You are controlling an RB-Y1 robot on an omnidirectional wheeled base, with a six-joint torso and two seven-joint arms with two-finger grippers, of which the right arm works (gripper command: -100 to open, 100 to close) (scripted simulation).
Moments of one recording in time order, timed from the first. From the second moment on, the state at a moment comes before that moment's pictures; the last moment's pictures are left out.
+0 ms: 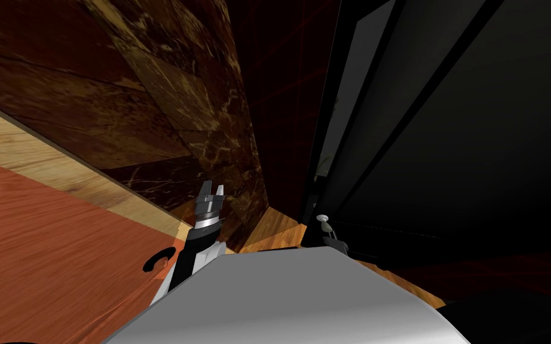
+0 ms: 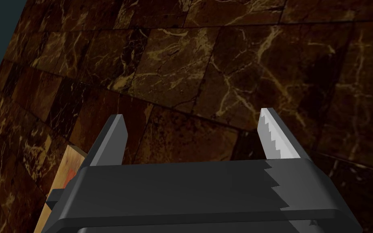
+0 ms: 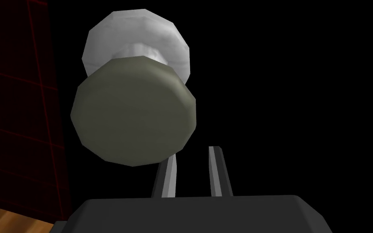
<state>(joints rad) 0.46 -0.30 0.23 -1.13 -0.78 -0.95 -1.01</state>
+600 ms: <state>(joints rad) 0.46 -0.30 0.27 -1.12 -0.82 -0.97 -1.12</state>
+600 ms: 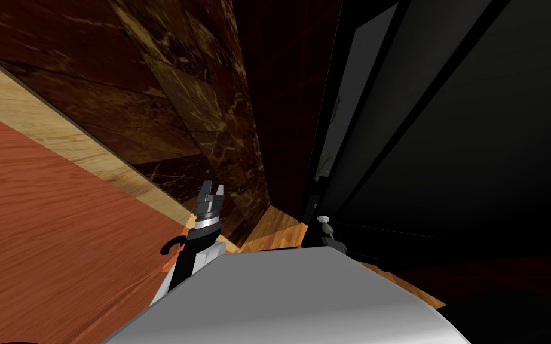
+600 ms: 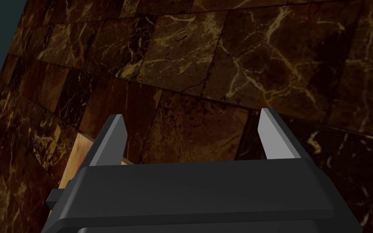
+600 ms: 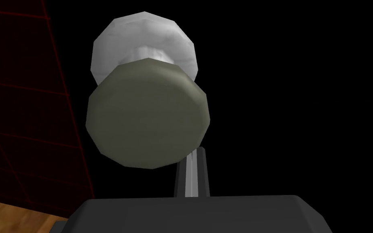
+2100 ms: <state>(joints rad) 0.51 -0.34 0.28 -1.16 -0.89 -0.93 -1.21</state>
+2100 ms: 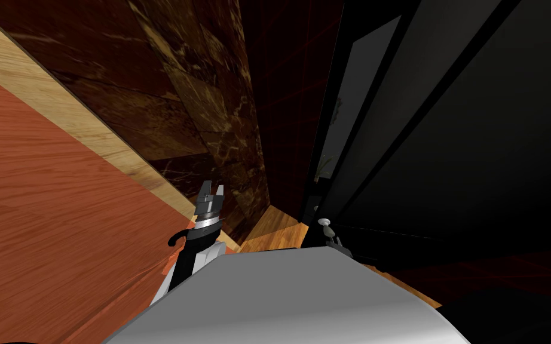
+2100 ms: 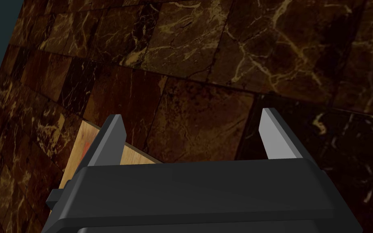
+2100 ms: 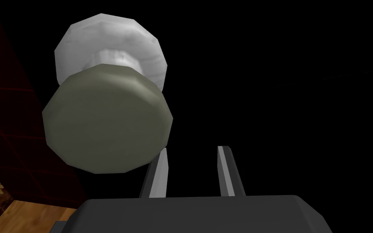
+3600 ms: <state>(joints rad) 0.60 -0.41 0.27 -1.28 -0.95 -0.85 -1.22</state>
